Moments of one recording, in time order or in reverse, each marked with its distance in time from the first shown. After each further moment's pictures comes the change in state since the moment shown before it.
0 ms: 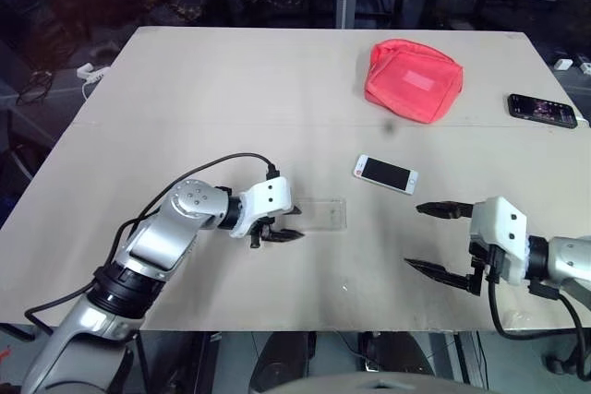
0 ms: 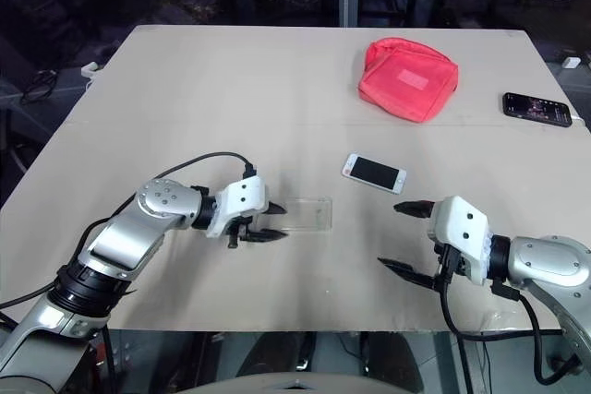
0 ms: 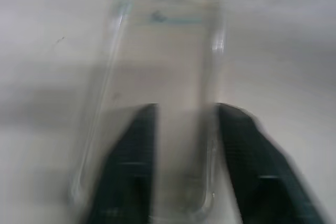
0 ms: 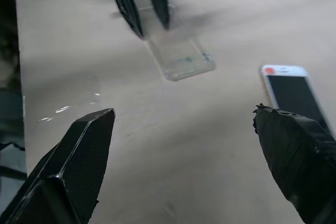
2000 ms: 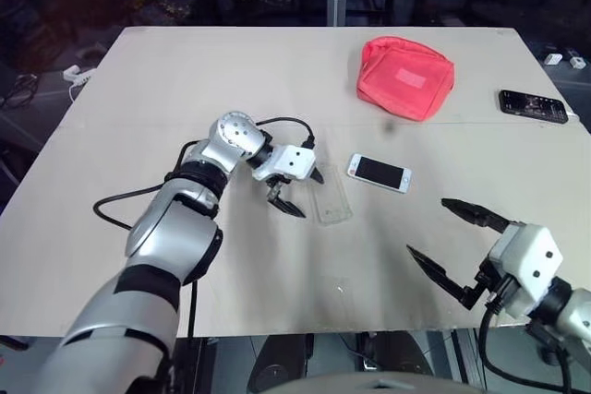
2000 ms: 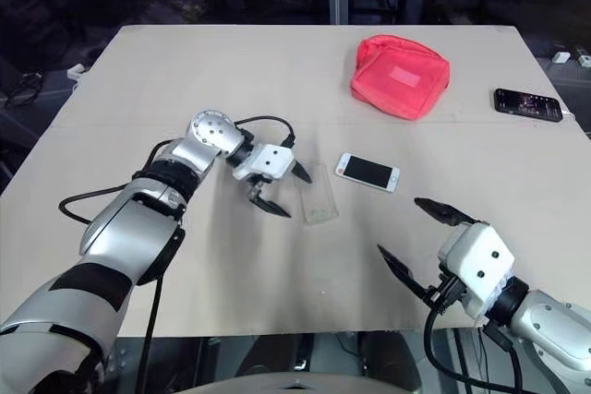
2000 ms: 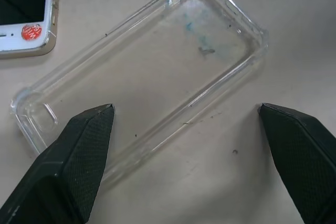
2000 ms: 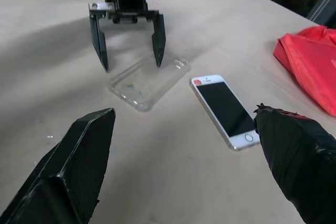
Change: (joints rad) left arm -0.754 -0.326 -0.198 1.341 0.180 -1.007 -0.440; right arm 0.347 0.187 -0.054 -0.256 -0.082 -0.109 -0.377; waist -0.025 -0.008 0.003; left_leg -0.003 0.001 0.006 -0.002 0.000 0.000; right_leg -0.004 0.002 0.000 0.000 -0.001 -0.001
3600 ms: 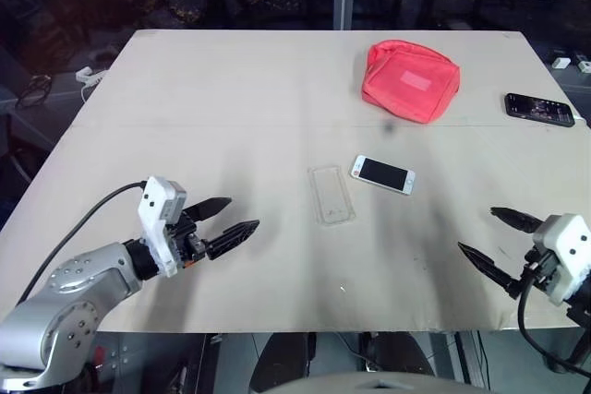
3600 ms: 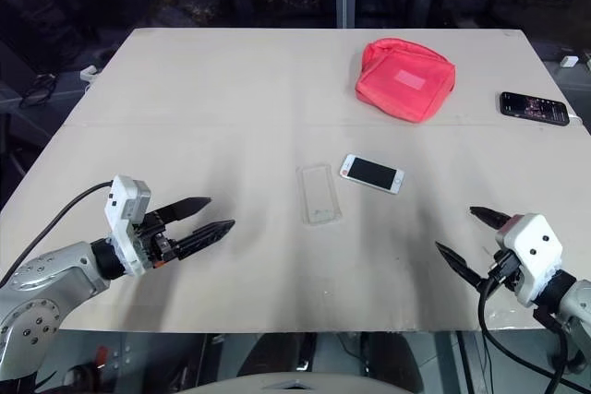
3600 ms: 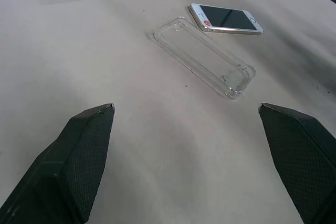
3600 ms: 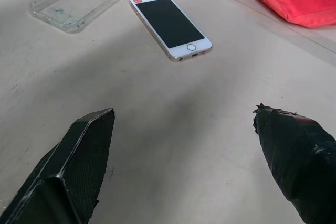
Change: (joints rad) left arm 1.355 0.313 0.908 -1.709 -0.874 1.297 0.877; right arm -0.069 0.086 -0.219 0.353 -0.052 0.012 0.310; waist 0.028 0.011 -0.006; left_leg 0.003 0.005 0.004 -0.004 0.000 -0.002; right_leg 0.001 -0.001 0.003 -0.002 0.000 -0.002
